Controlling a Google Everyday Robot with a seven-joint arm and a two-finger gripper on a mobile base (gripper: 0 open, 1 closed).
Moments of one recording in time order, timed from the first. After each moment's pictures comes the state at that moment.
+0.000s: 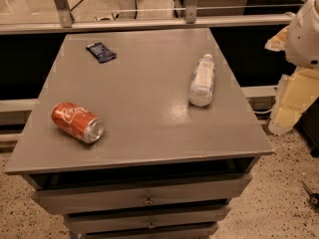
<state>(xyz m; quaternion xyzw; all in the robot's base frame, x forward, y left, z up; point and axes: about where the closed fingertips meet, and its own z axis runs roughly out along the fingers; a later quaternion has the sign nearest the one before) 0.438 -0.217 0.976 -0.60 0.78 -0.03 0.16</state>
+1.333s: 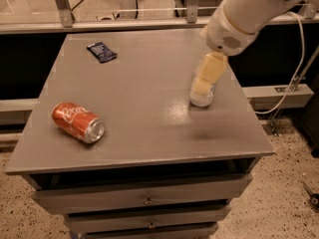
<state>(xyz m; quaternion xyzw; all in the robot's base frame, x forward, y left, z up) 0.566 -0.114 0.942 -0.61 0.75 0.02 0.25</state>
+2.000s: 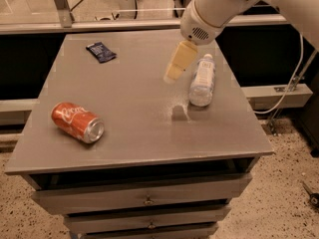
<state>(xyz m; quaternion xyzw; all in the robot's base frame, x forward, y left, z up) 0.624 -0.063 0.945 -0.59 0.75 0.02 0.31</state>
